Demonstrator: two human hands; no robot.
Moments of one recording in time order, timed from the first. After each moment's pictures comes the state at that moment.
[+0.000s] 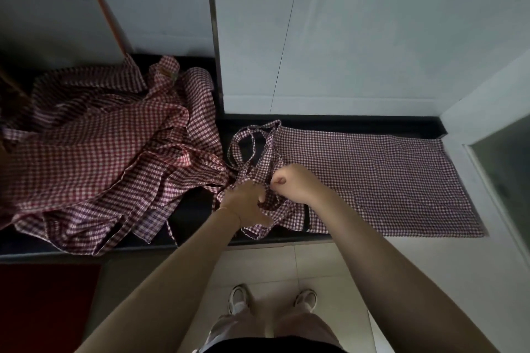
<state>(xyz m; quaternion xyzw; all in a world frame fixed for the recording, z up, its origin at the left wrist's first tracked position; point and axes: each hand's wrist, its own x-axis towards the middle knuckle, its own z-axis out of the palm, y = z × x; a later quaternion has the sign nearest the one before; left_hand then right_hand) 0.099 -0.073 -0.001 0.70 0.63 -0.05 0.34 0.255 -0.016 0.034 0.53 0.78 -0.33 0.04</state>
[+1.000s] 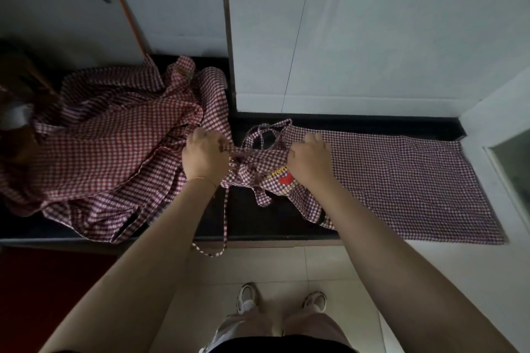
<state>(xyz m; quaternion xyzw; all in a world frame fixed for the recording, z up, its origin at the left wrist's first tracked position) 0.031 -0.051 0.046 0.54 0.81 0.21 0.09 0.246 0.005 0.030 0.60 0.80 -0.07 -0.04</state>
